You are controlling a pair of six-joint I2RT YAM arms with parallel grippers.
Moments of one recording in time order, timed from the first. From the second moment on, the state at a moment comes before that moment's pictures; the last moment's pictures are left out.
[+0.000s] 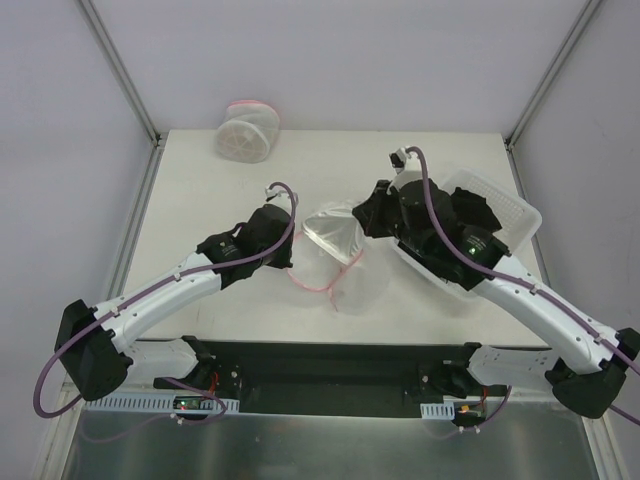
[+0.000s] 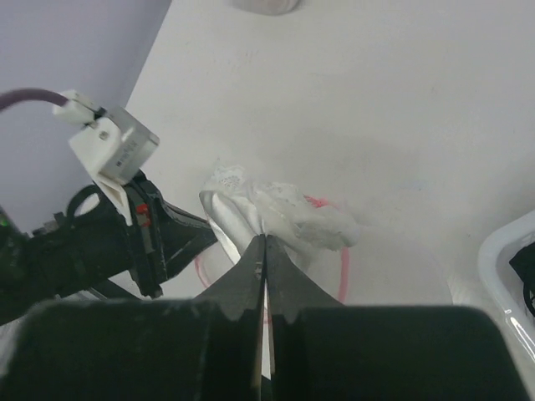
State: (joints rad) left arm -0.78 1.19 0.95 -0.55 -0.22 -0.43; right arm 0.88 1.13 1.25 -0.51 0.26 0.56
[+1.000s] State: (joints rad) left arm -0.78 1.13 0.98 -0.58 -0.25 -0.41; right arm 0.56 1.01 1.41 -0.43 0.56 0.53
